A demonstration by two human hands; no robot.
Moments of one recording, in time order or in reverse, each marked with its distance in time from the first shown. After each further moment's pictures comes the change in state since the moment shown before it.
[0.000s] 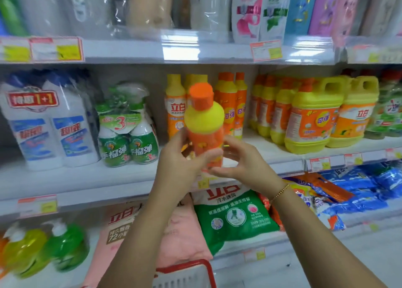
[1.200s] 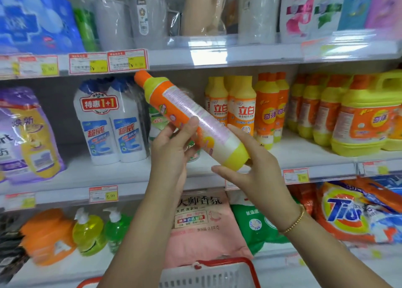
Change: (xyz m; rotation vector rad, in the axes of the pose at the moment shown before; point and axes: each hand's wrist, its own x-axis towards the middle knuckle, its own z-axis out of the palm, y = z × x) left_hand 0.003 0.024 -0.079 -0.525 0.241 -0.240; right_hand -0.009 -0.071 0.078 -0.009 0.256 -0.083
